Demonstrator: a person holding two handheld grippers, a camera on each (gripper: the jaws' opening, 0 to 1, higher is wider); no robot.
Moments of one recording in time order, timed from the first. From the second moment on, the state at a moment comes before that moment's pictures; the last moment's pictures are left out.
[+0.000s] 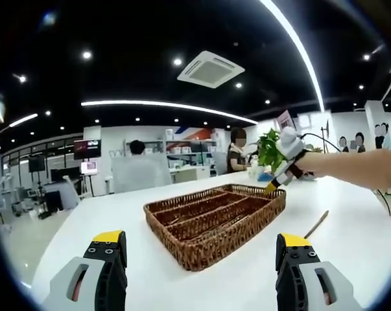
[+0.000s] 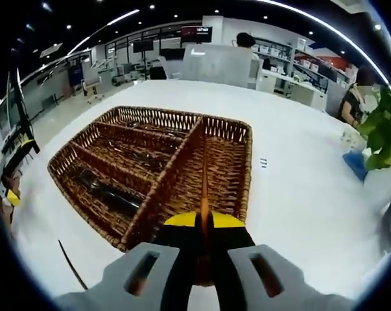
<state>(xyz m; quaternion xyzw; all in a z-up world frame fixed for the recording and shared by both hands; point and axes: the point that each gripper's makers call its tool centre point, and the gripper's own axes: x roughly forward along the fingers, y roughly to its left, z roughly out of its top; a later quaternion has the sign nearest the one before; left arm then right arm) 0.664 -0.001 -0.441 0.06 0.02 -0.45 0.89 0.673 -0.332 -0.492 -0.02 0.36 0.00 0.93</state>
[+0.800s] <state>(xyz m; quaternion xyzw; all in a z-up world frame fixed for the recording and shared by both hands) 0.664 -0.001 -0.441 0.06 0.02 -0.45 0.89 0.670 -0.312 -0.510 -0.10 0.41 0.09 0.90</state>
